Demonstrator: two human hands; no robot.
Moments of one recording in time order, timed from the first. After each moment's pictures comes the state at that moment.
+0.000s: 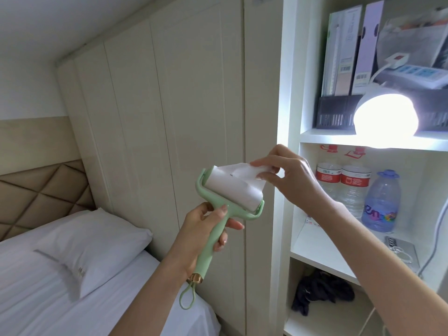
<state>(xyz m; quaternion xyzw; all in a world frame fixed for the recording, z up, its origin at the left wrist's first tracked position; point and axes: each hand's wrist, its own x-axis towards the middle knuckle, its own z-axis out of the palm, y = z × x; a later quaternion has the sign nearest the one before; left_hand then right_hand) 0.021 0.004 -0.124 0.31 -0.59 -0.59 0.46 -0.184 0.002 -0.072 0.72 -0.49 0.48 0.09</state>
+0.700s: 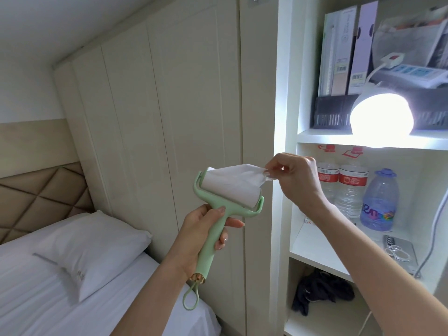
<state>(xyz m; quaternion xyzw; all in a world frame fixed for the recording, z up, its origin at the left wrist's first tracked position) 0.017 0.000 -0.127 0.28 -0.55 -0.64 0.46 -0.192 -0.007 -0.079 0.61 -0.55 0.56 0.09</state>
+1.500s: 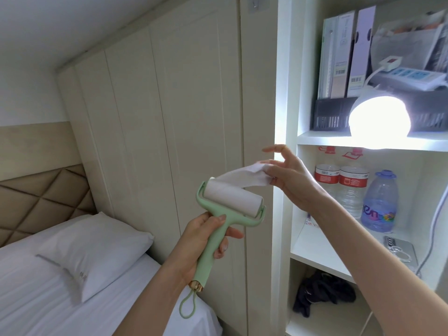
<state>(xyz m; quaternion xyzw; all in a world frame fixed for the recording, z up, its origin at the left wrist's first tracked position) 0.024 0.007 -0.132 0.29 -0.56 -0.65 0.43 -0.195 -0.009 -0.073 0.58 -0.36 0.63 -0.38</state>
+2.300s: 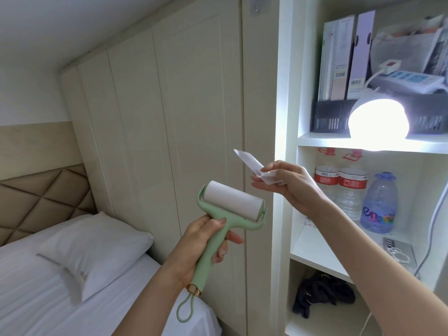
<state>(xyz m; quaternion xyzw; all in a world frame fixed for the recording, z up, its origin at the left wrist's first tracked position) 0.030 0.014 -0.132 0.29 -0.58 -0.64 0.42 -0.194 -0.005 -0.080 0.50 -0.35 0.65 -0.45</state>
